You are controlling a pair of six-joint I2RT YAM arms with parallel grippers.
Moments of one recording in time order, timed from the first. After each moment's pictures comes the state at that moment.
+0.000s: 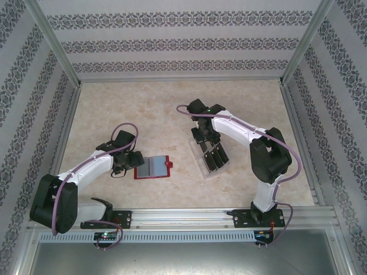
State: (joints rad) left arm -0.30 1.27 0.65 -0.66 -0.02 -0.71; right arm 0.59 1.85 1.43 -0.94 0.08 0.29
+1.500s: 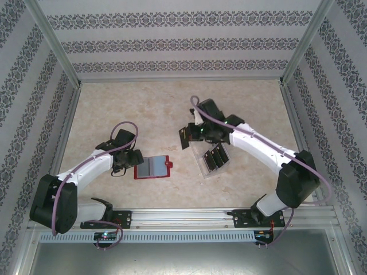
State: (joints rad) left arm -0.30 1.27 0.66 -0.66 -0.05 -0.71; right arm 0.66 1.53 1.19 -0.55 -0.28 0.58
